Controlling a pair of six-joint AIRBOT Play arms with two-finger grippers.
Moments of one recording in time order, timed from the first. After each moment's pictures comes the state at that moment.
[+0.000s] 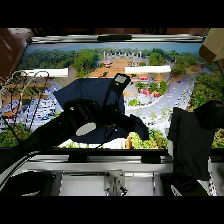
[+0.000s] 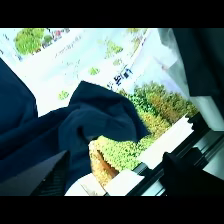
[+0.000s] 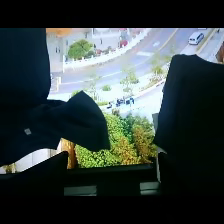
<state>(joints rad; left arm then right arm) -0.99 -1.33 1.41 1.54 -0.91 -1.95 0.35 -0.69 1.49 -1.74 1.74 1.95</state>
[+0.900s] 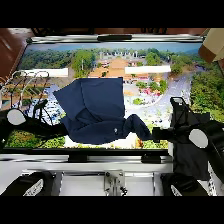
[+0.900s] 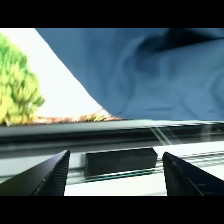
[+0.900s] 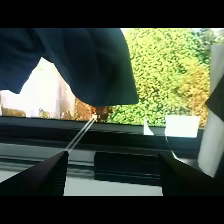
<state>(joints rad) -0.08 -0.92 0.69 1.20 -1.28 -1.66 0.35 -0.69 0.76 -1.52 1.35 1.88</state>
